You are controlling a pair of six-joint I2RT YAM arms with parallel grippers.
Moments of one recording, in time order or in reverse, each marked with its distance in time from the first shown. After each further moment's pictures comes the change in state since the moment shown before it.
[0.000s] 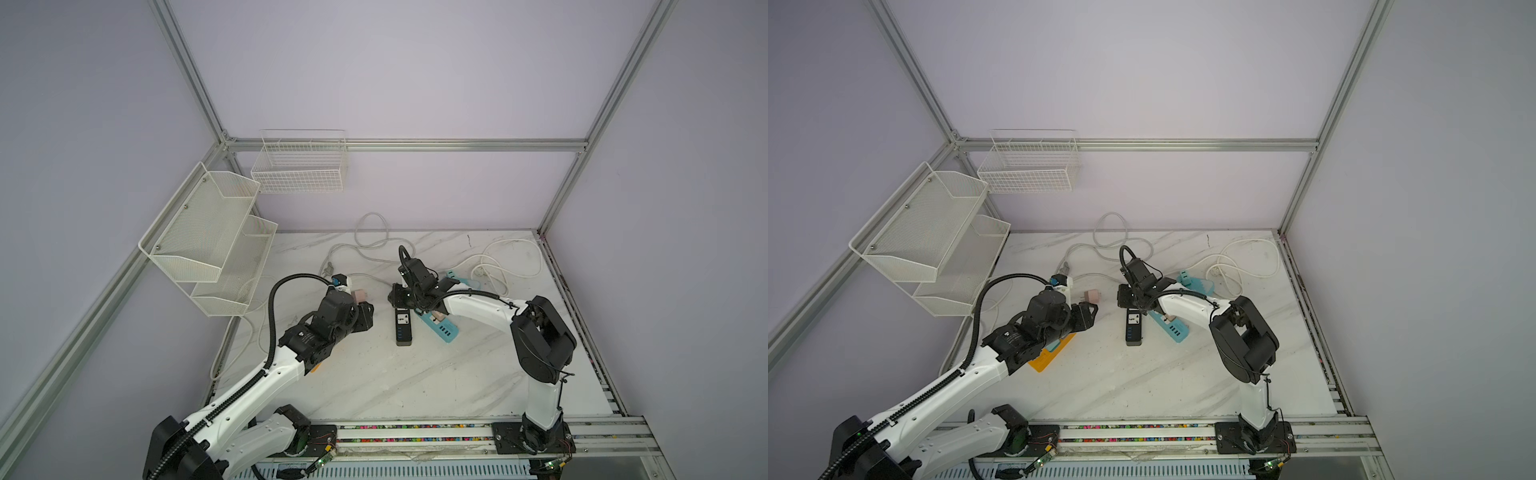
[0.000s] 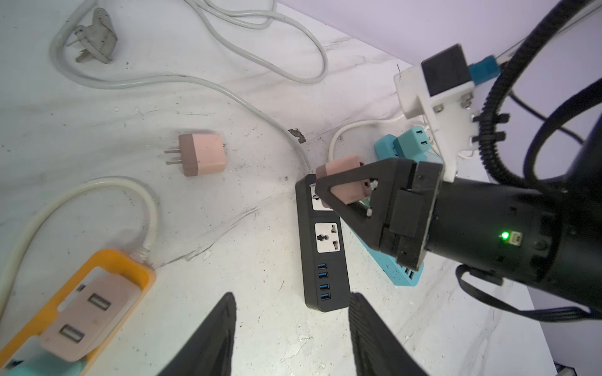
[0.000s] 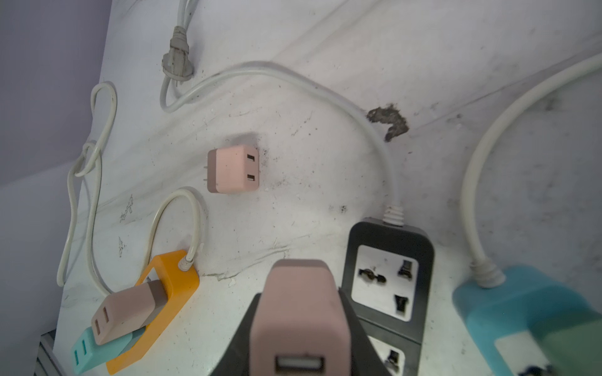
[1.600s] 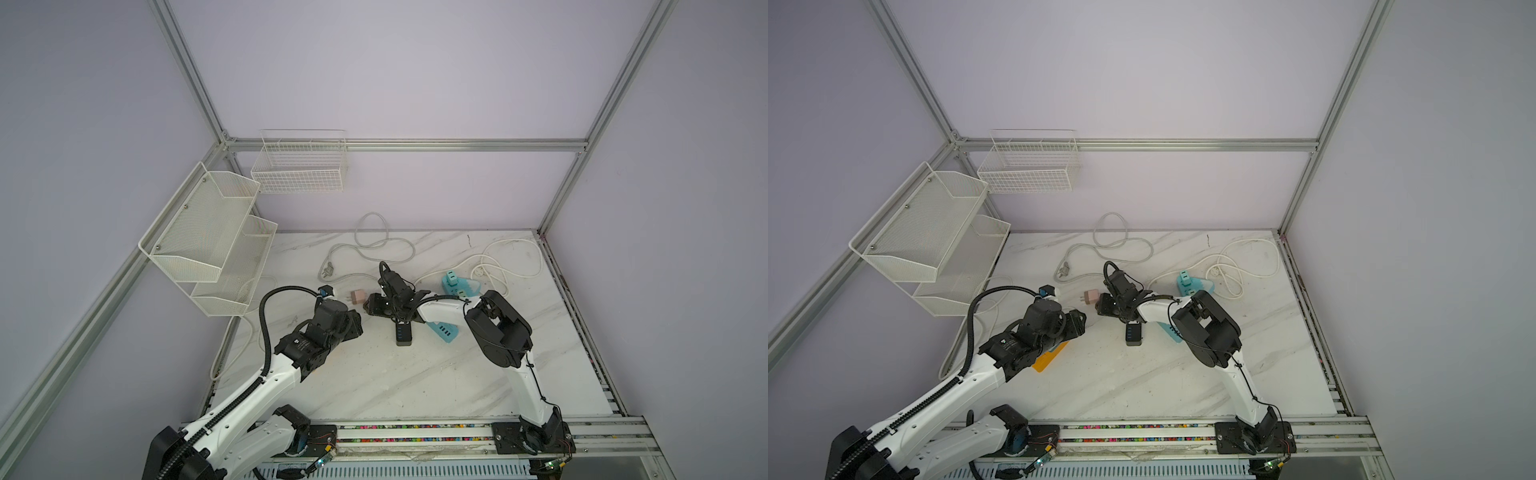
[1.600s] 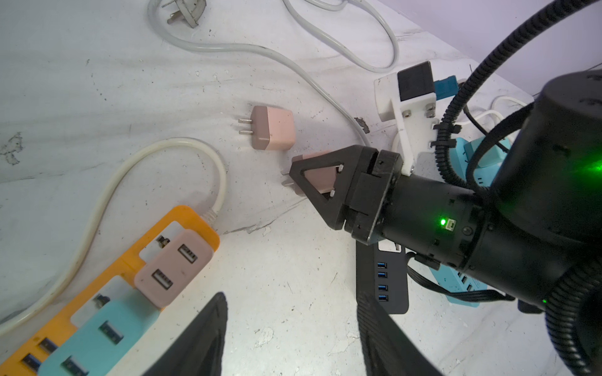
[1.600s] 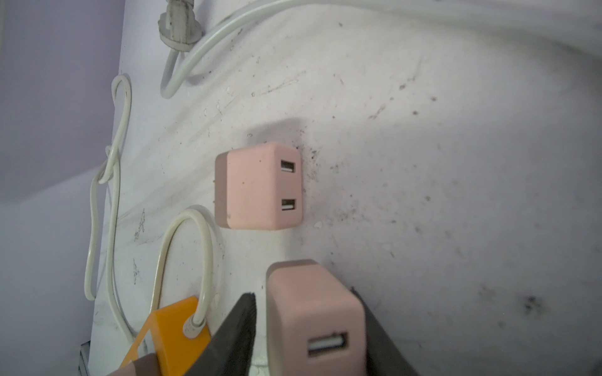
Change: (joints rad) left arm 0.047 -0.029 -0.085 -0.042 -0.056 -0.071; right arm 0.052 0.270 0.110 0.245 -0.074 0.123
